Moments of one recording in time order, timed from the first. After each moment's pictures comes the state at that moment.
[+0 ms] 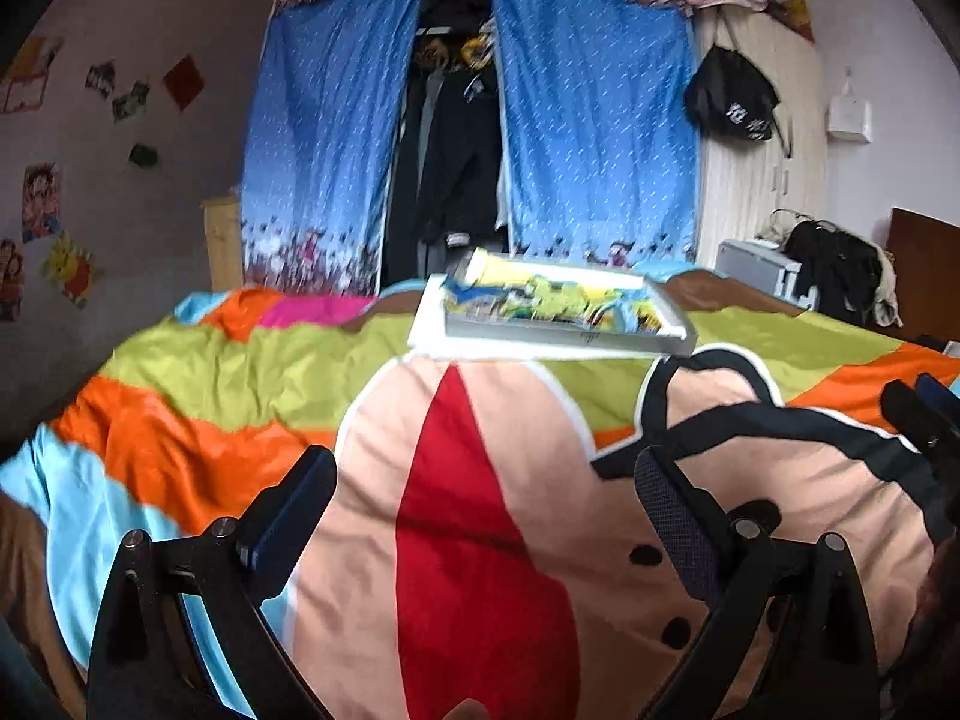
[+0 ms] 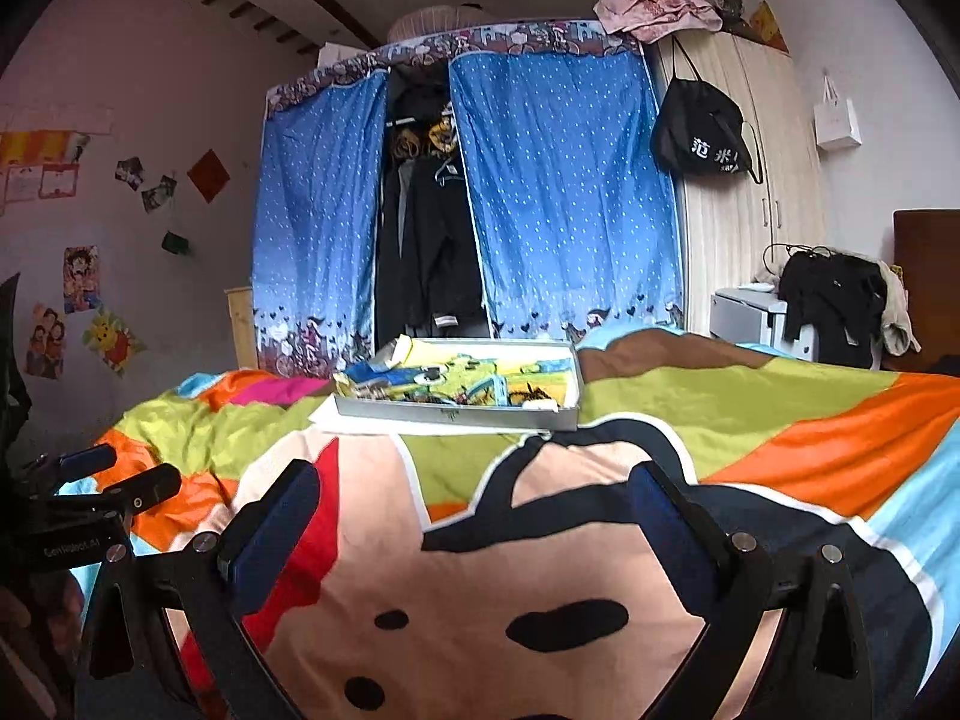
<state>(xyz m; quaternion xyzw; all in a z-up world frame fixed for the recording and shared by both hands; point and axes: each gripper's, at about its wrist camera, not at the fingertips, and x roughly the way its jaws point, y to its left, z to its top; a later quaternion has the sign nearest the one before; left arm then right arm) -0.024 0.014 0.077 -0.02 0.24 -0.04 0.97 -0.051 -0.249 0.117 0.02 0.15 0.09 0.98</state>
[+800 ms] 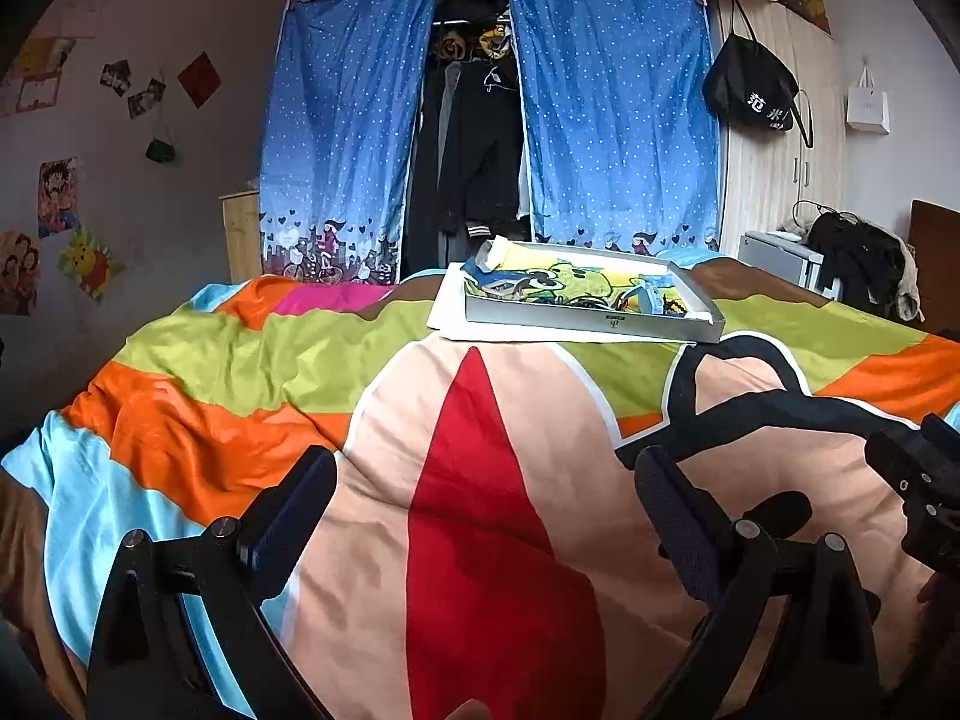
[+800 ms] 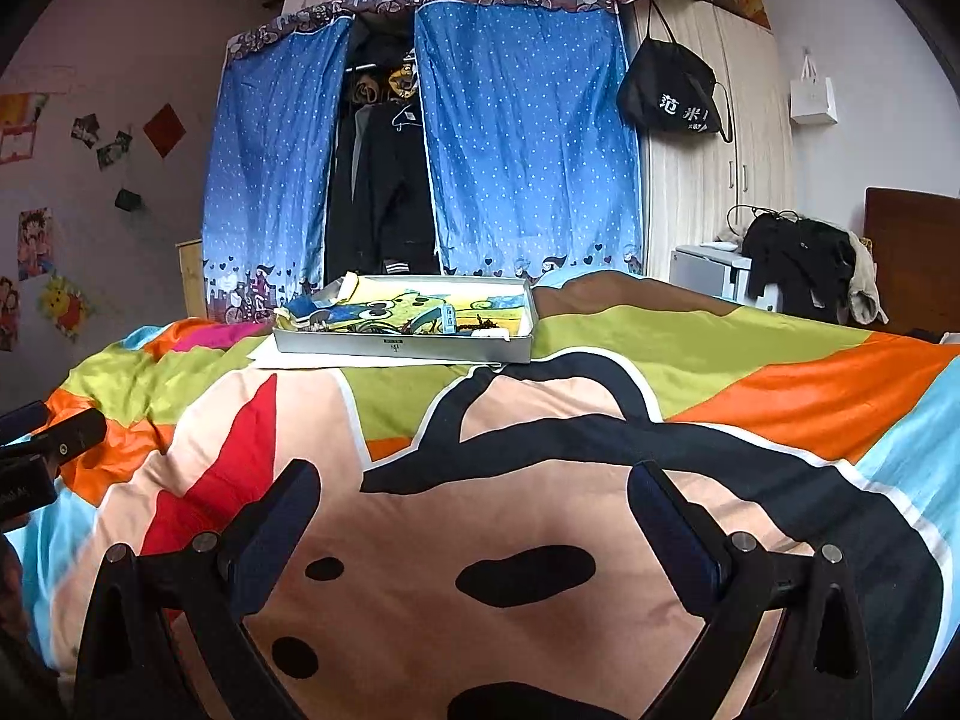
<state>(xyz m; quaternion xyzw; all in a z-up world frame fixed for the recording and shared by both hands) -0.019 0.016 0.058 -0.01 0.23 -0.02 0.97 -0.034 -0.254 0.072 0.00 0.21 0.03 0.98</state>
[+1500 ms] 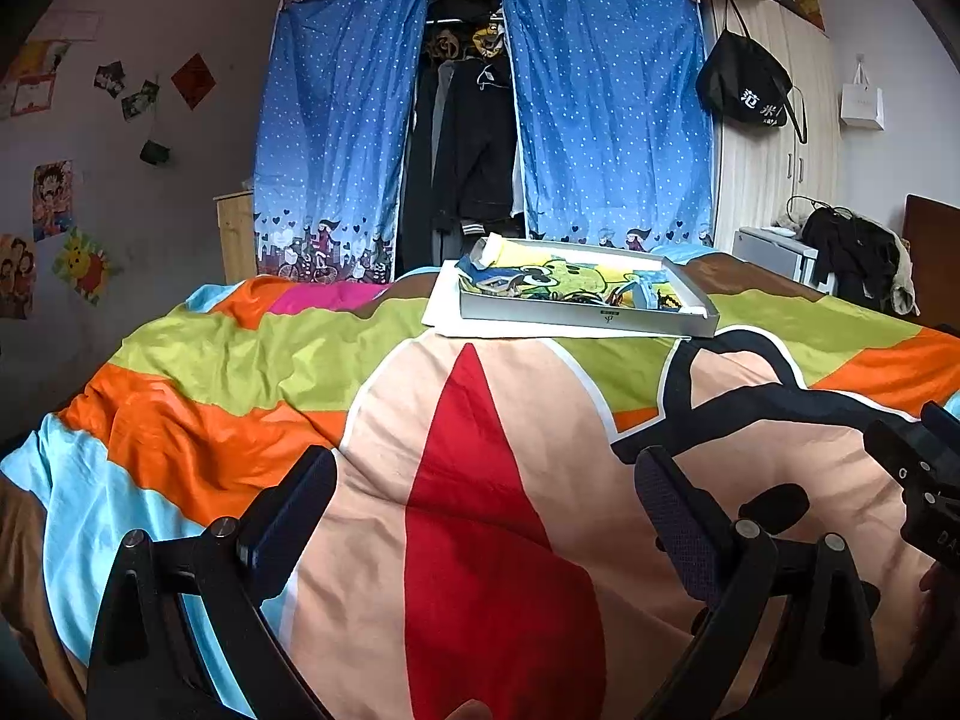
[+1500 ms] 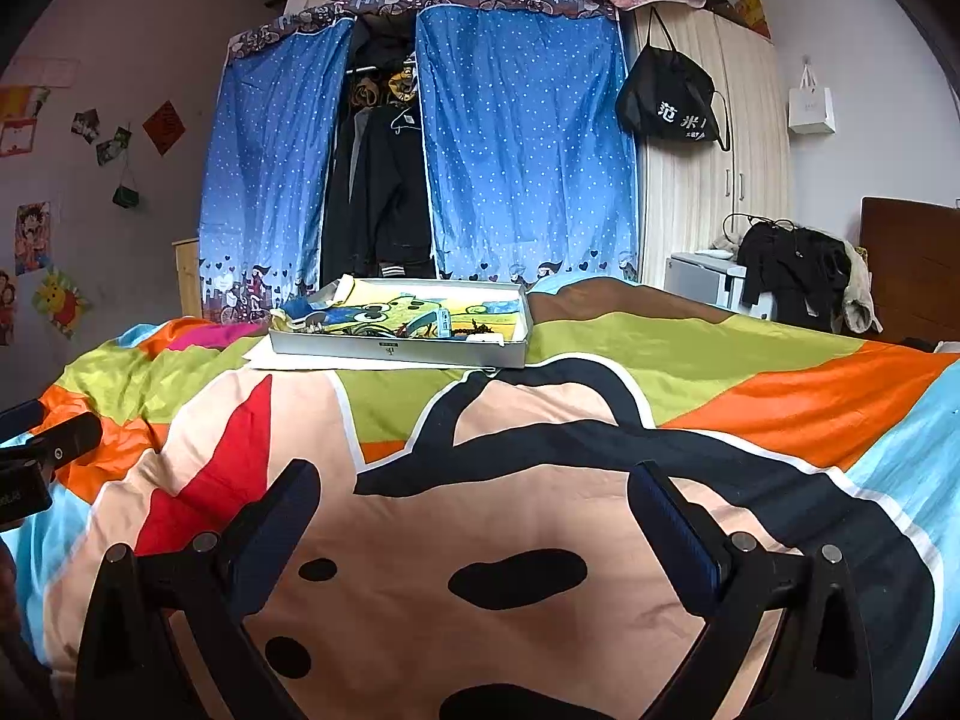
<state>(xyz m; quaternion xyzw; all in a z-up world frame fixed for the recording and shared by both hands) -0.021 0.014 0.057 -0.01 0.24 -0.03 0.97 -0.037 -0.255 0.073 -0.01 0.20 0.02 0.98</state>
